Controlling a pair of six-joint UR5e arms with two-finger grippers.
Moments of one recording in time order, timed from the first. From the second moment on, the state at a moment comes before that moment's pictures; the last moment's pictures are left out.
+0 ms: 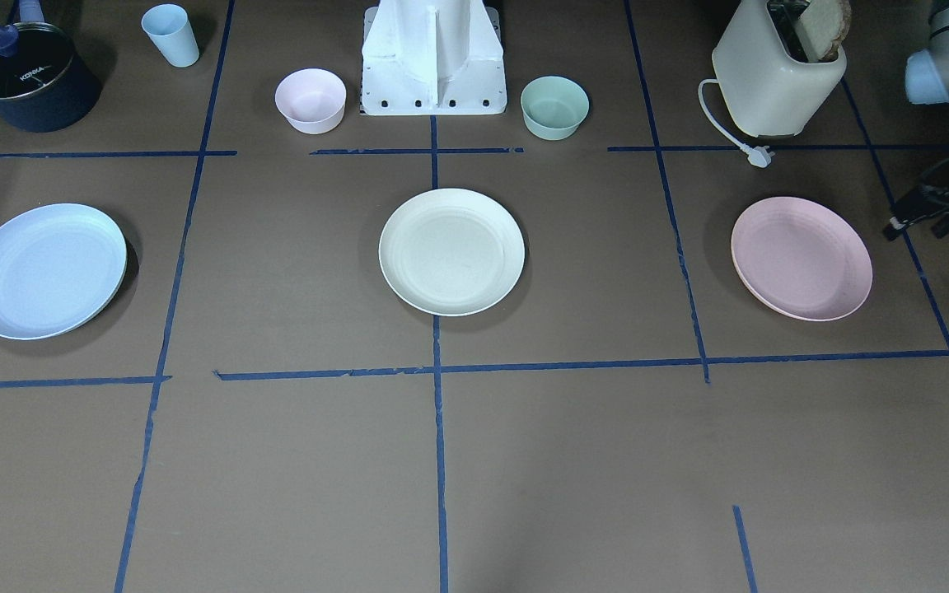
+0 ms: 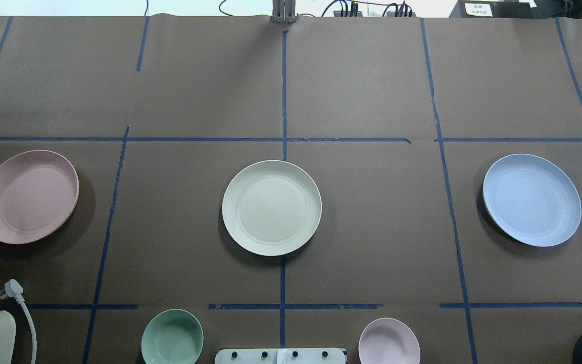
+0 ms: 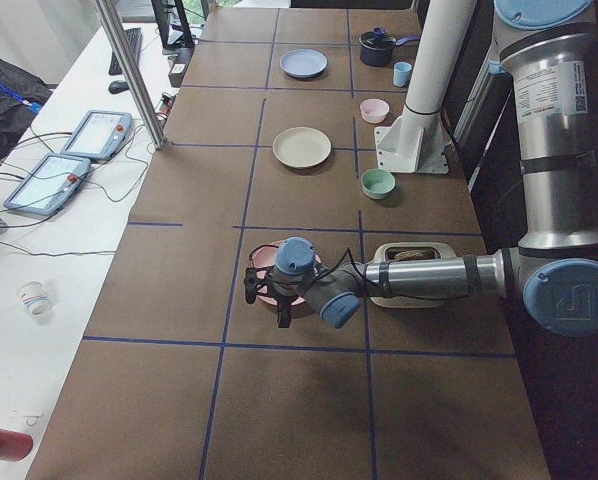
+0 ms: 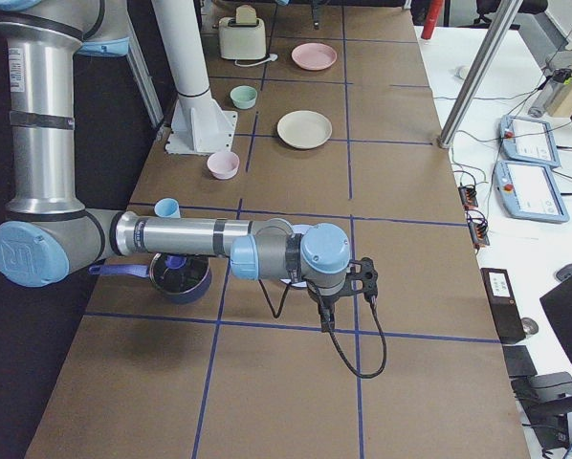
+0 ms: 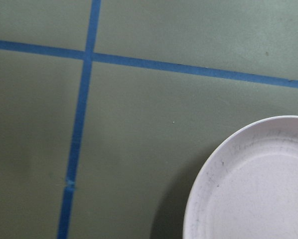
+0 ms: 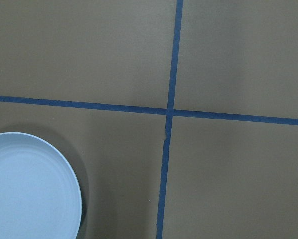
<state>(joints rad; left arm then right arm) -1.13 -1.39 -1.56 -2.43 -2.22 -0.87 1.63 -1.62 1.65 -1.52 2.44 -0.06</state>
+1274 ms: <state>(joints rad) -0.99 -1.41 -1.50 -2.50 -2.17 -0.93 1.63 -1.61 1.65 -1.52 2.44 -0.06</state>
